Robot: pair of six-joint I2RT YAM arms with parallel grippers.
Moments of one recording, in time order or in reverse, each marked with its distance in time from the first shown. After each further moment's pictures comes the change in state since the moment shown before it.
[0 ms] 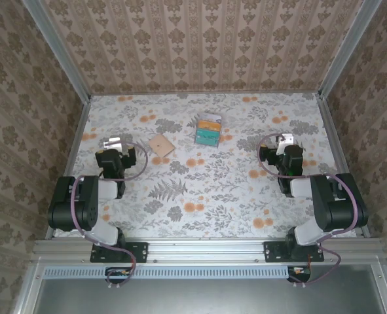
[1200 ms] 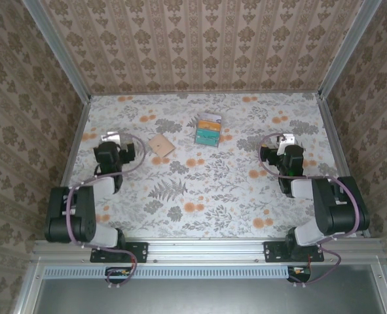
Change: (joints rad) left arm 0.007 -0.164 0.161 -0.364 0.007 -0.019; right arm 0.000 -0.072 0.009 -0.105 0.029 0.012
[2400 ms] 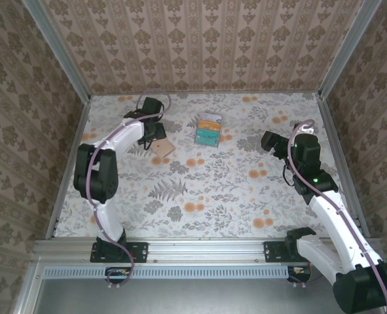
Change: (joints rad) left arm -0.321 0.537 0.941 -1.126 0.022 -0.578; right arm 0.138 -0.595 0.325 -0.944 0.050 0.433
